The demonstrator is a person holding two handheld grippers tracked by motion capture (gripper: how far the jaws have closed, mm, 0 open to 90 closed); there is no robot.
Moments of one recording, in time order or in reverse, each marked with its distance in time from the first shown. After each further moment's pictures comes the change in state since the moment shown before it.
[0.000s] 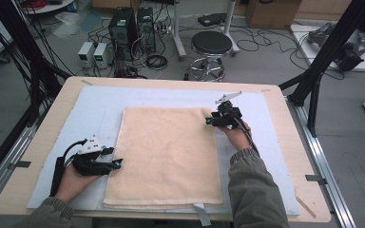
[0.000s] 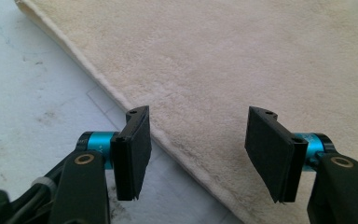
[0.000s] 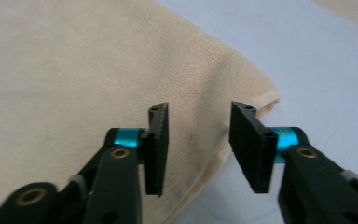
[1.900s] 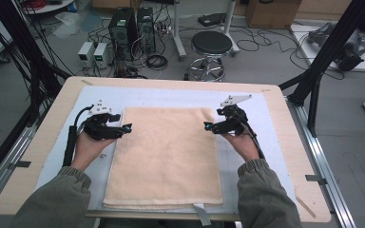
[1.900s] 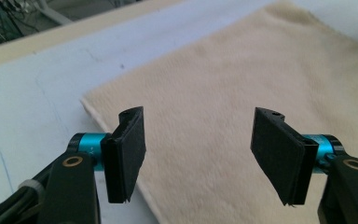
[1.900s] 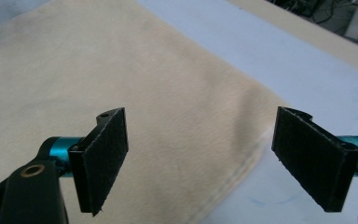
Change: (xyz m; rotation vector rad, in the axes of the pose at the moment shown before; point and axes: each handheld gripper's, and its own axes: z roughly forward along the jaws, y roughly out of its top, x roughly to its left) left arm 0.040 0.091 0.027 -0.095 0.091 -0.082; right arm 0.028 0.005 -0.046 -0.108 0.021 -0.023
